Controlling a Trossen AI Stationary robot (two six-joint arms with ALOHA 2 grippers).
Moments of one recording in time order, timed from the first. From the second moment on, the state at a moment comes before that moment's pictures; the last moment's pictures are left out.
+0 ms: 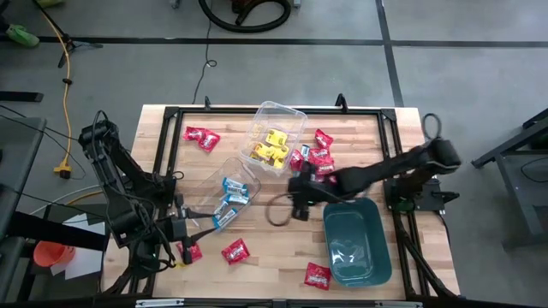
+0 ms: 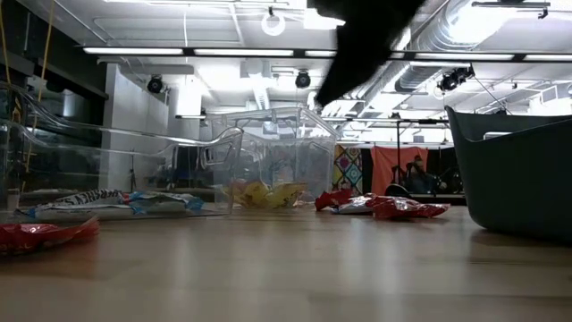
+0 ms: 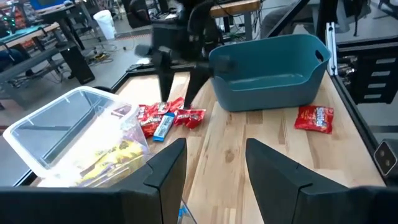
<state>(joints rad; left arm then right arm) -1.08 1.25 0.98 -0.66 -1.23 -0.70 0.23 1.64 1.20 -0.48 0.38 0.24</state>
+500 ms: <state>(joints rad) -1.04 1.25 0.98 -0.65 -1.26 -0.67 0.04 1.53 0.98 -0.44 0.22 0.36</state>
